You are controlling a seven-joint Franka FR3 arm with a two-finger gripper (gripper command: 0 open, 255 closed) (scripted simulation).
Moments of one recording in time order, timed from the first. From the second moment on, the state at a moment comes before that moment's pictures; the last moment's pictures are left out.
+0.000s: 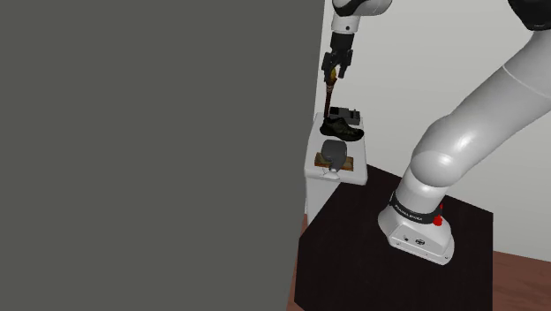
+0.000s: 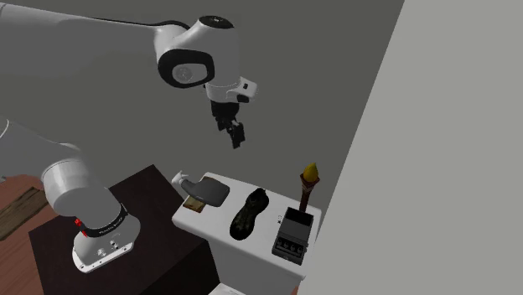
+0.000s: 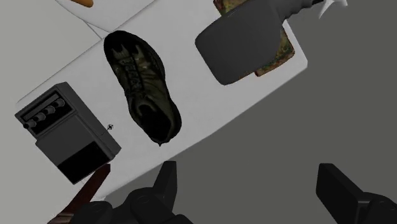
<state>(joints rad) -0.07 -0.35 -0.39 -2.19 -0.05 1.86 -0.25</state>
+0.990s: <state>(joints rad) -0.18 0.20 -0.58 -1.72 0.20 1.89 -0.63</state>
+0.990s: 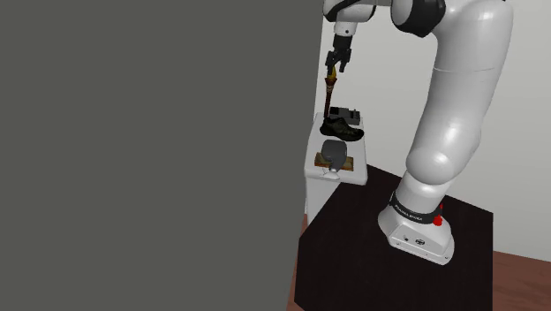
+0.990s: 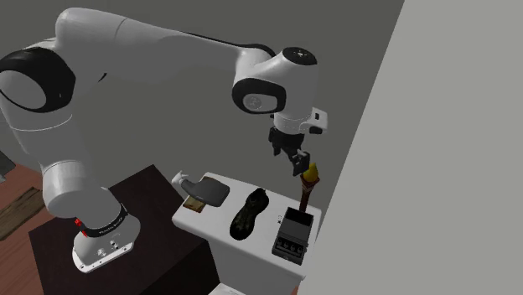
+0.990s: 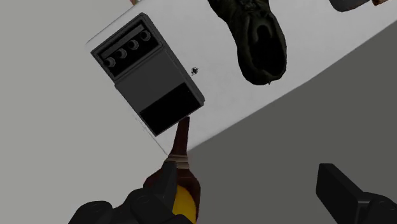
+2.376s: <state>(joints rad) -0.28 0.41 -0.57 -1.58 0.32 1.93 -0.74</state>
